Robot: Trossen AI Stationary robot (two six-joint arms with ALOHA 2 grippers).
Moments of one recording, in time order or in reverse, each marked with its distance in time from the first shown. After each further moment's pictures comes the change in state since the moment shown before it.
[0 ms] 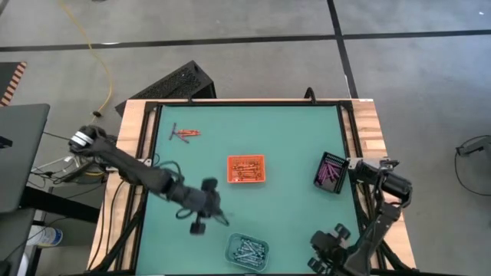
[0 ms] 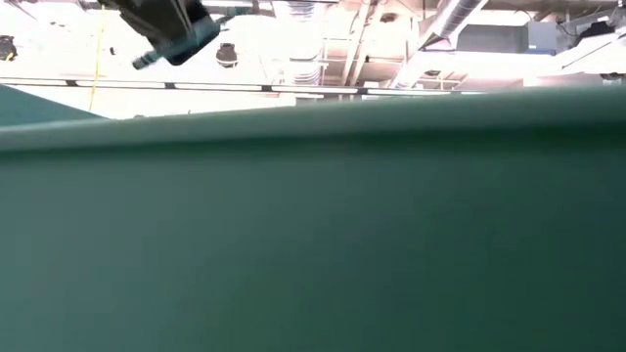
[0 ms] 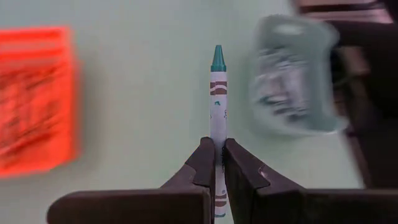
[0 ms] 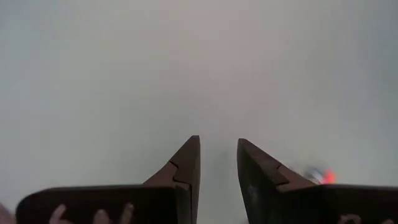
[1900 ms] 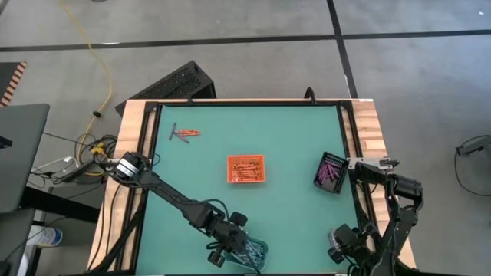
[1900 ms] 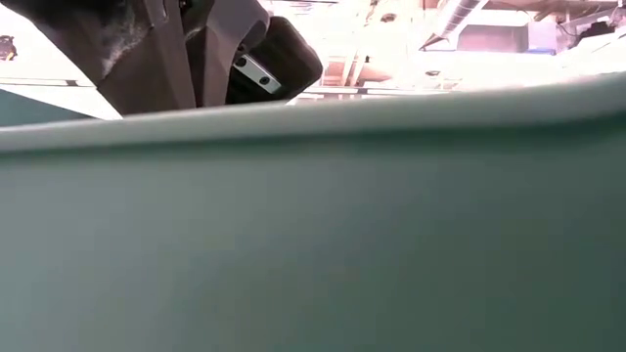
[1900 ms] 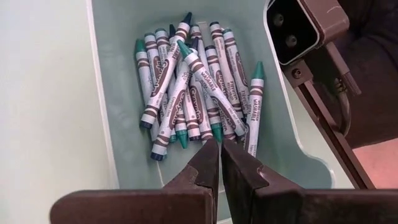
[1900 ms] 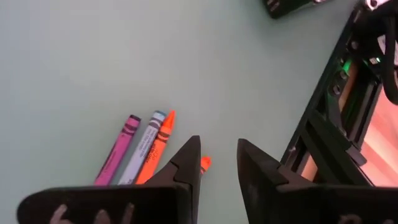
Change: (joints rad) left arm -0.106 0.604 0.394 0.048 0.198 0.196; right arm 0.217 0.002 0.024 -0.323 -0.234 0.397
